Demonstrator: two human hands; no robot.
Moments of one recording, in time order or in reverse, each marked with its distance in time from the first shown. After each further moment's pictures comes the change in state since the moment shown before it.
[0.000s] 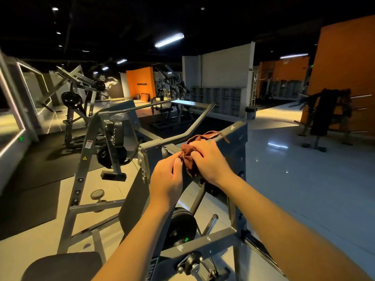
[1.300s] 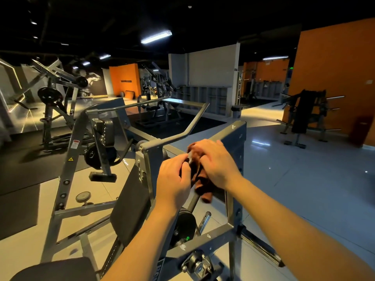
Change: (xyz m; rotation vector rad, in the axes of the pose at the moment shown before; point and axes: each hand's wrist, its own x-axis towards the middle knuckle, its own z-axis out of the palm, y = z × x) left_hand 0.000 -0.011 -0.005 -0.027 -0.053 0.071; right_hand -0.012 -0.007 -0.003 -0.187 0.059 -0.096
